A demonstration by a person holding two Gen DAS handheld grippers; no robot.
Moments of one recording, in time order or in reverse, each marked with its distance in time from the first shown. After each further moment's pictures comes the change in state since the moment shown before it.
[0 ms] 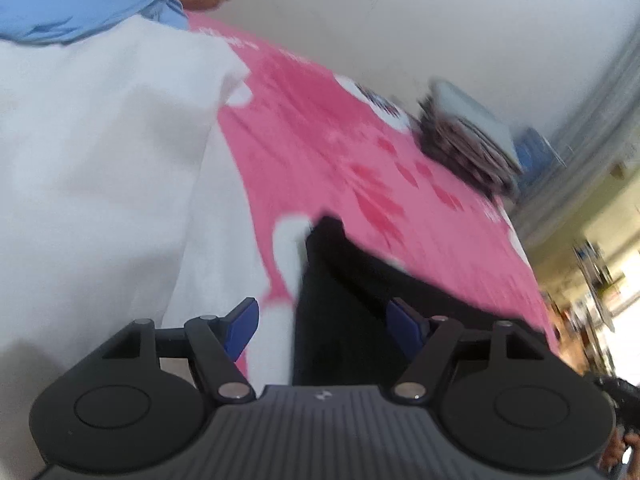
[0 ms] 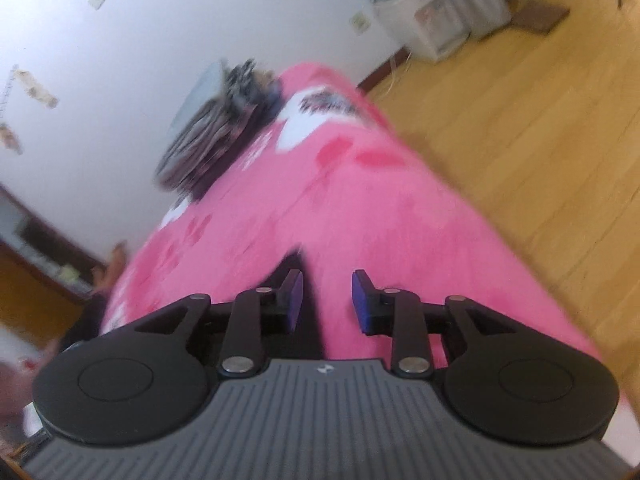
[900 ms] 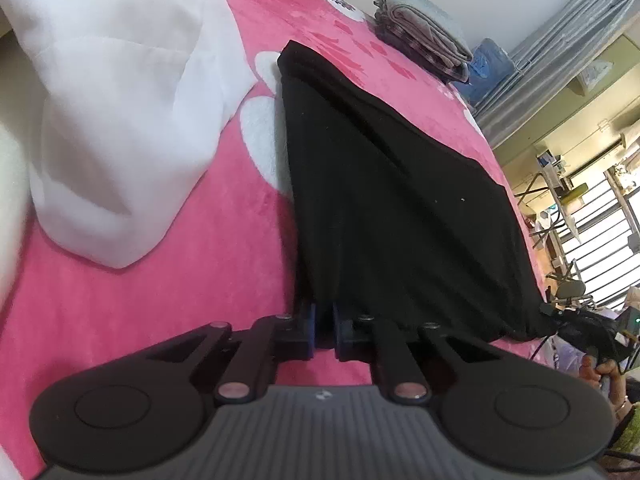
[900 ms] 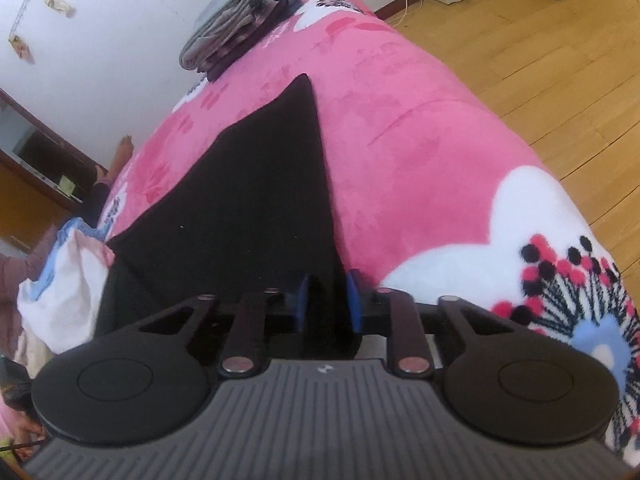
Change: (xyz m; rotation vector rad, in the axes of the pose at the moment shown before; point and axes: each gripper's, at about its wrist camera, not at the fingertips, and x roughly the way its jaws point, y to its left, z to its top) left arm -0.043 0.017 -0.104 0.080 0.228 -0.103; right arm -0.072 -0.002 -0.107 -0.123 0.179 -0.057
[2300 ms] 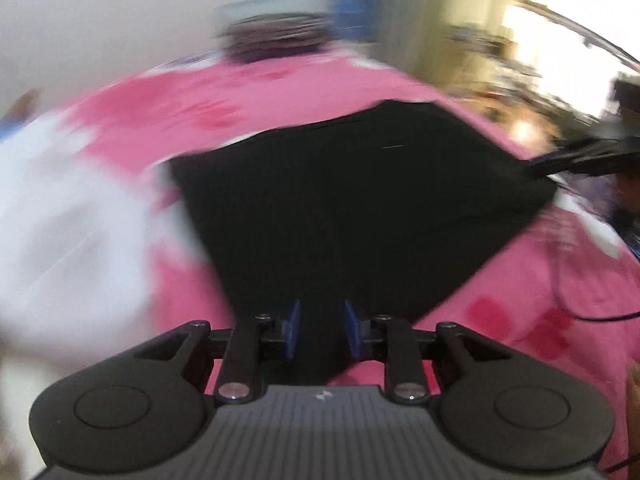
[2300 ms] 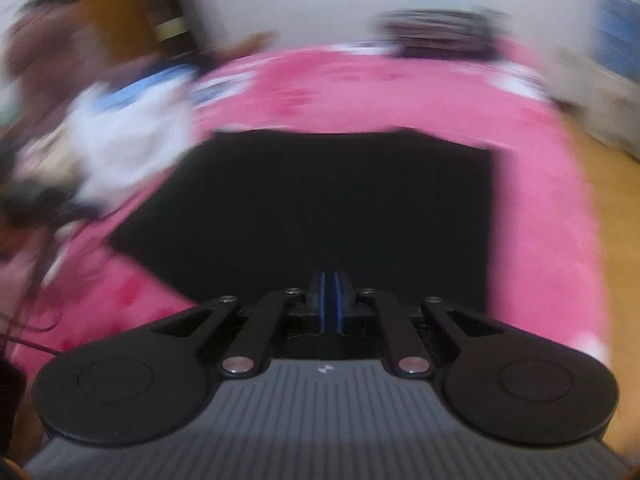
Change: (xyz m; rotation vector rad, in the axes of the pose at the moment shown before) left arm -0.008 -0.088 -0.016 0.720 -0.014 0.051; right arm 0.002 0.144 -0.029 -0.763 0.109 0.171
